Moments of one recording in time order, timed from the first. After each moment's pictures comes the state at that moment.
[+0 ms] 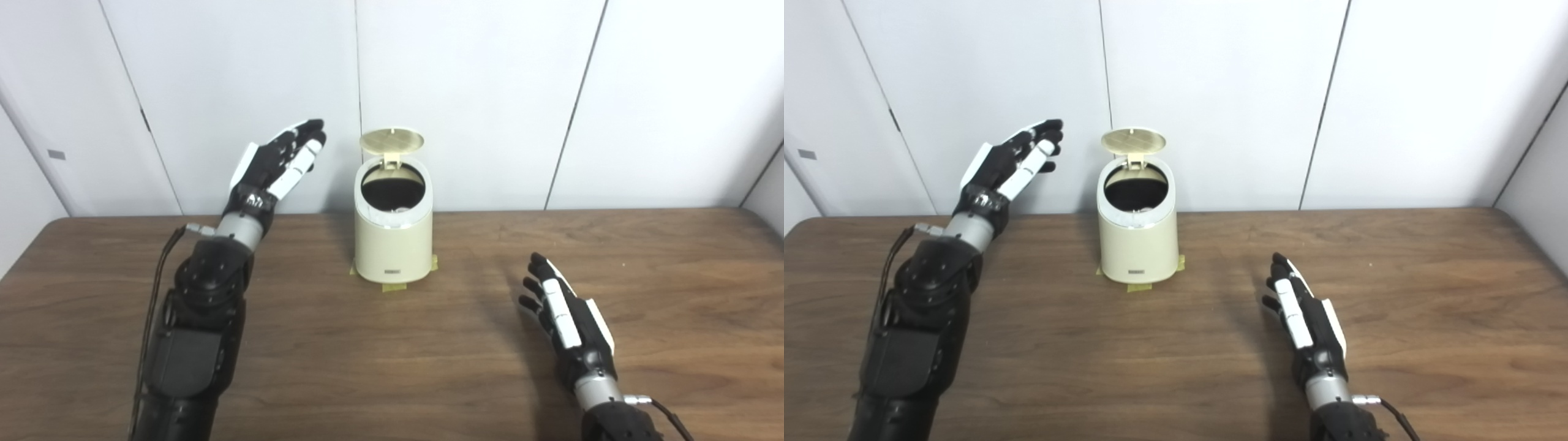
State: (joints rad) left arm -0.64 0.18 -0.02 0.04 0.08 0.38 -0.11; right arm -0.07 -0.02 -0.06 -0.18 0.02 0.29 -0.03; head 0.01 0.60
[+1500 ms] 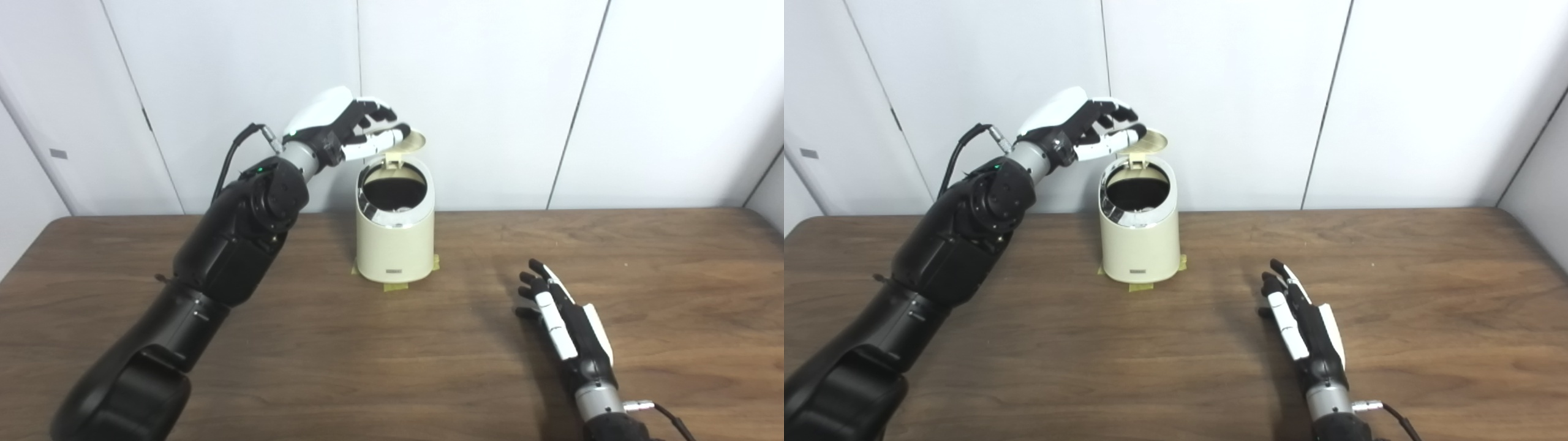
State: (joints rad) left arm -0.93 0.33 -0.42 0.27 0.57 0.25 -0.29; right arm -0.04 -0.05 0.00 -0.15 -0.15 0.20 -0.05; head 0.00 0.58
